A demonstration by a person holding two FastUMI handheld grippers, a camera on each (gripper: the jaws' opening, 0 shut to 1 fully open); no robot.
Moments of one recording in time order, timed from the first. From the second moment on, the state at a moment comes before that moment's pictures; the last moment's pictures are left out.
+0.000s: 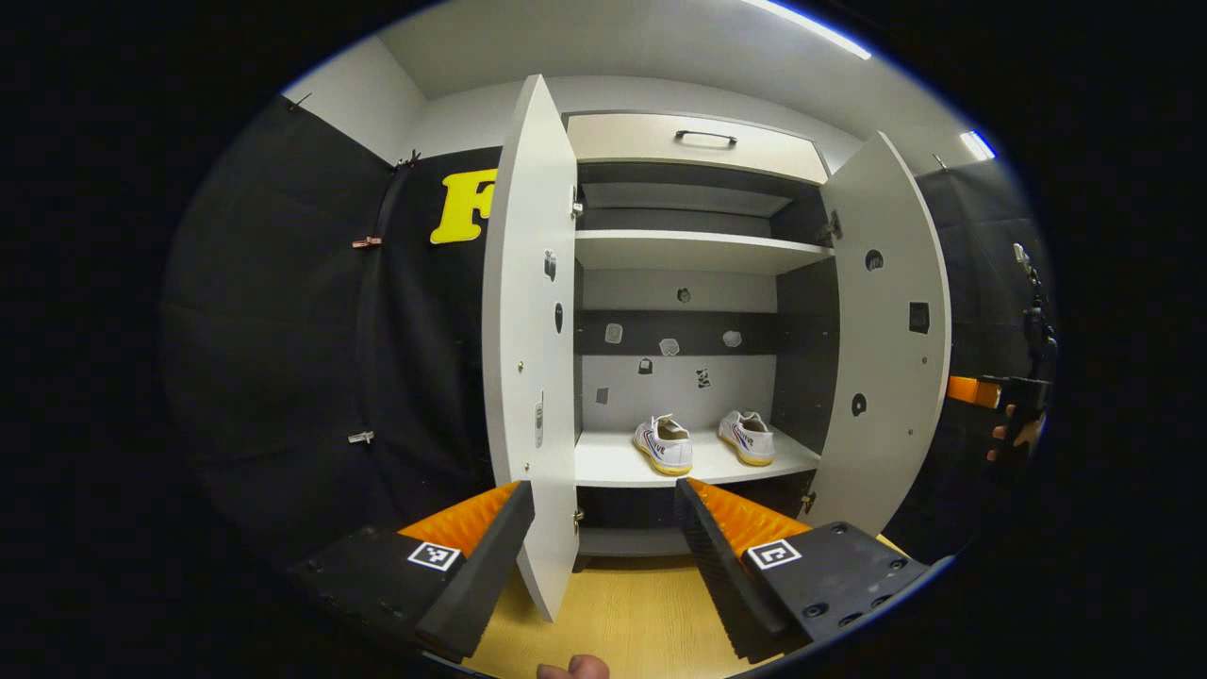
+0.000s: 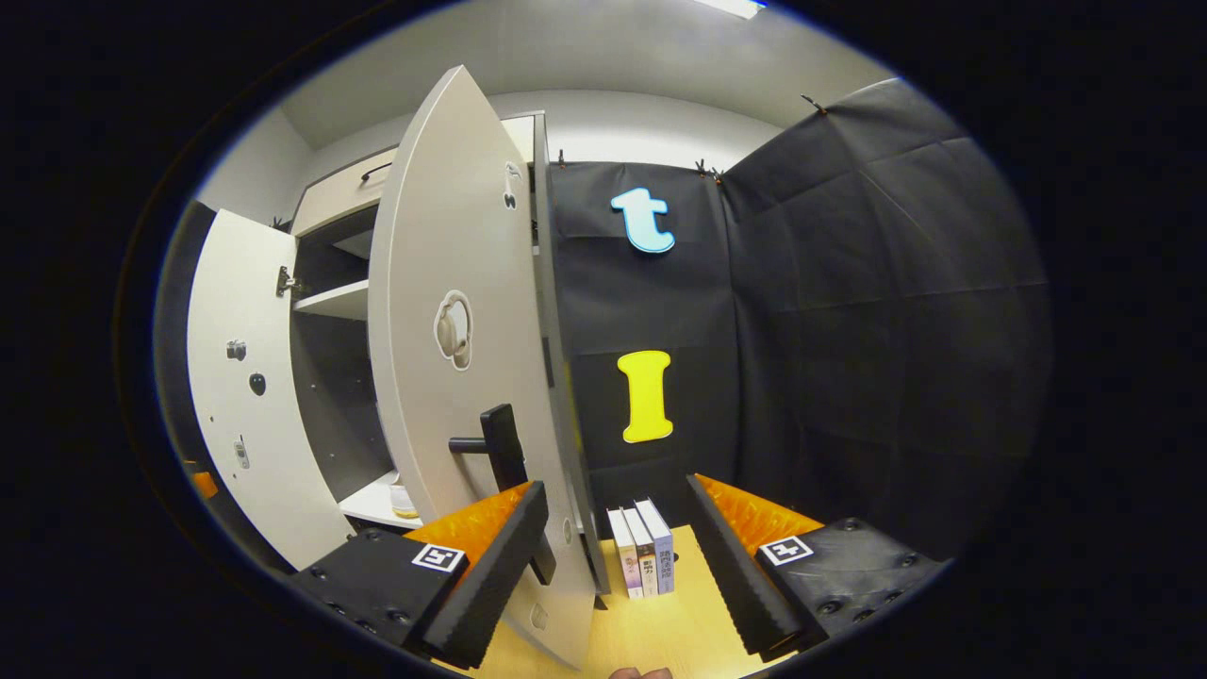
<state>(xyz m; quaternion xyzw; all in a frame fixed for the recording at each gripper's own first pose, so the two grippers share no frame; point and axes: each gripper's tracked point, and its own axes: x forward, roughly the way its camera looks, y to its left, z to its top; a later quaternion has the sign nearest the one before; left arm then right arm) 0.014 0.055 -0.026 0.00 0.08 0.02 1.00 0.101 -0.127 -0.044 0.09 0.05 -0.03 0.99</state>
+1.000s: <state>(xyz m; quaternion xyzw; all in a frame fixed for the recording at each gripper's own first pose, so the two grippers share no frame) -0.005 0.125 -0.031 -0.03 0.07 0.08 0.99 0.083 0.025 -0.027 0.10 0.05 0.12 0.99</state>
